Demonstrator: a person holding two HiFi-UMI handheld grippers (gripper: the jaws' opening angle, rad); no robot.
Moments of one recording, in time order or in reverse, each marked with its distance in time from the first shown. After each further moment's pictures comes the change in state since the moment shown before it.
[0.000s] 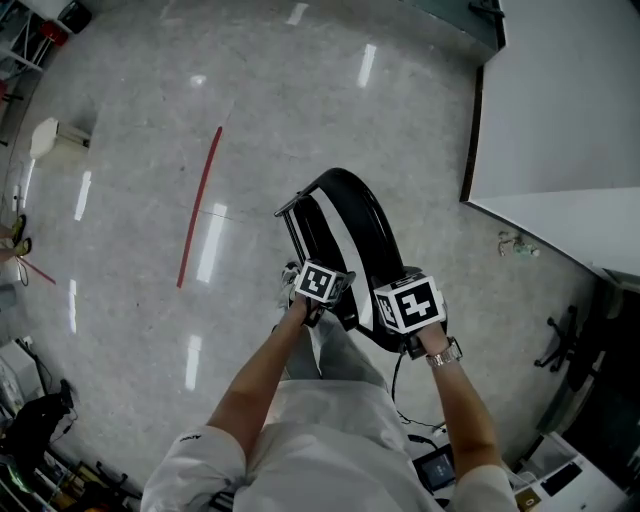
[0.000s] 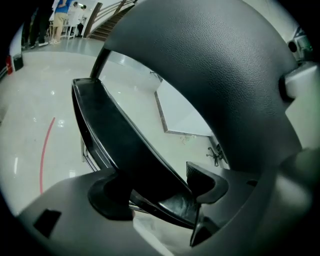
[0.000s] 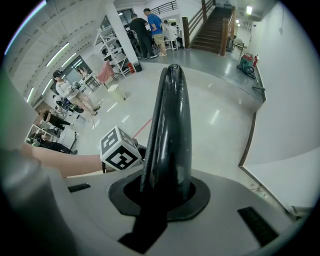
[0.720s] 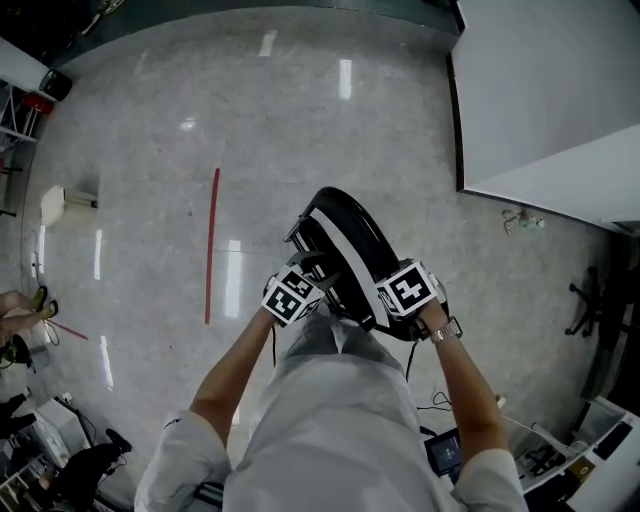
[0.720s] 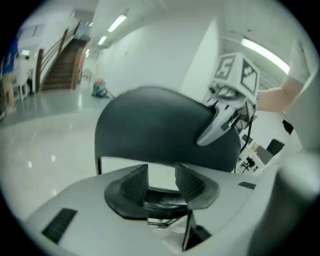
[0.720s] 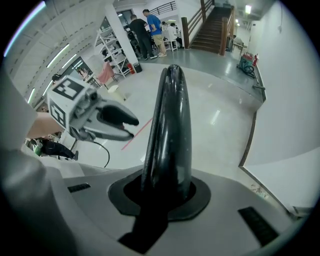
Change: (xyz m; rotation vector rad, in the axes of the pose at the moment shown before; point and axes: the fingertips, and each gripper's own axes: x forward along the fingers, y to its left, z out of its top) left arm -0.141 -0.048 0.089 0.594 -0.155 -0.094; right arm -0.001 -0.016 -0.005 0.002 -0.003 0.004
